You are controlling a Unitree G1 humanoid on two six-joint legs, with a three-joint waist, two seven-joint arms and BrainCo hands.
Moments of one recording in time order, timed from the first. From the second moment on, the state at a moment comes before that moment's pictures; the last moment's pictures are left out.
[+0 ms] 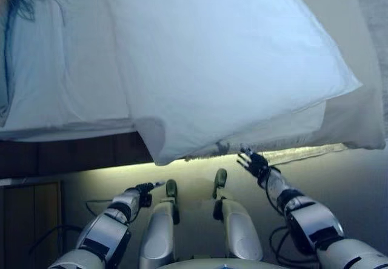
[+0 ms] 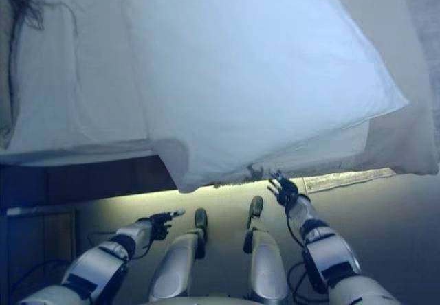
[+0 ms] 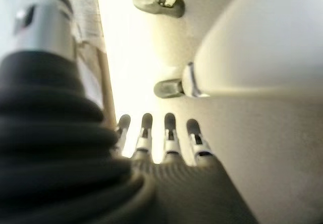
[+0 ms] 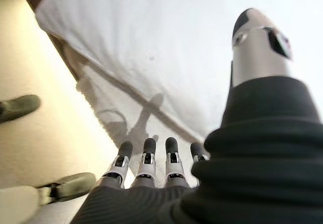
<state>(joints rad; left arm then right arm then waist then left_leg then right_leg) -0.60 0.27 -0.39 1.34 -0.53 0.18 -0.05 -0.70 -0.31 0.24 1.28 0.96 0.04 0.23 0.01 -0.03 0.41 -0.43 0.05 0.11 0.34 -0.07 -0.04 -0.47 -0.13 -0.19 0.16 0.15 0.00</state>
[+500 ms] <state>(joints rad) -0.87 0.38 -0.39 1.34 -0.72 0.15 0.04 -0.98 -0.42 0.29 1.30 0.97 0.12 0.19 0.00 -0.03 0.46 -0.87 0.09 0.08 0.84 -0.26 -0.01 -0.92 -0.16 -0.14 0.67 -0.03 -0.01</state>
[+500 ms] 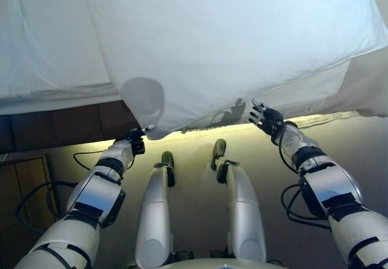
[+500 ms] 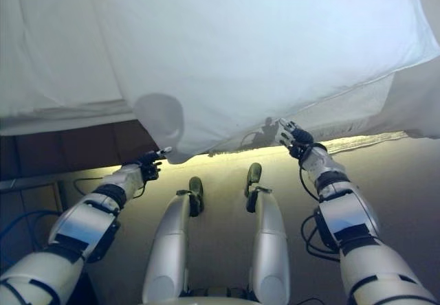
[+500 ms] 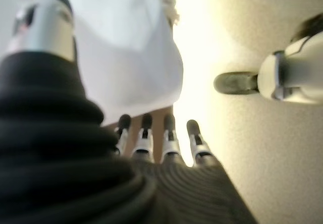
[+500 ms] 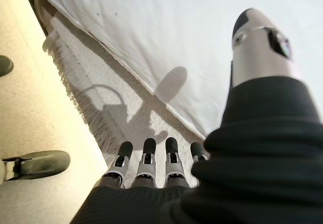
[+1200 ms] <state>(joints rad) -0.41 0.32 -0.37 1.15 -0.75 -0.13 0.05 -1.06 -0.57 0.32 1.14 1.02 0.09 0.14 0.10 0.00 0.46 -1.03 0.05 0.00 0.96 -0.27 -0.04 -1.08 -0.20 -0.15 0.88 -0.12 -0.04</state>
